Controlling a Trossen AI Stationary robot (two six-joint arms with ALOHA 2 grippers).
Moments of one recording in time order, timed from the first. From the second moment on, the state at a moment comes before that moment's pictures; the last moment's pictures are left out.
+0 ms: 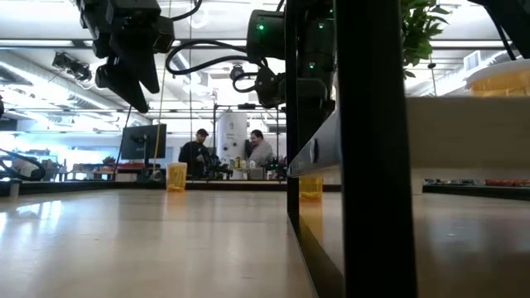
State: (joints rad) left arm -0.06 1.14 0.88 -0.76 -0.13 -0.73; right arm -0.04 2.02 1.59 -0.98 0.03 0.26
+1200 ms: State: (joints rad) left arm -0.06 1.14 0.88 -0.77 -0.16 -0.74; right arm 0.00 1.92 1.59 -1.13 -0.03 0.40
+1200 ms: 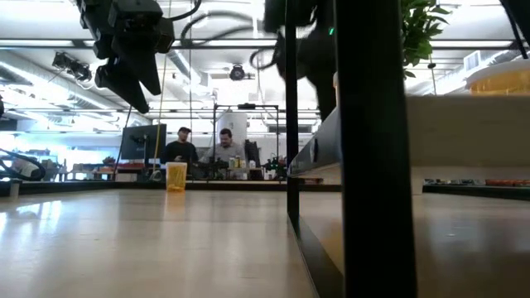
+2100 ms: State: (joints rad) left arm -0.05 1.14 0.88 -0.71 -0.18 -0.64; right arm 0.36 1.61 1.60 -1.34 -0.08 1.01
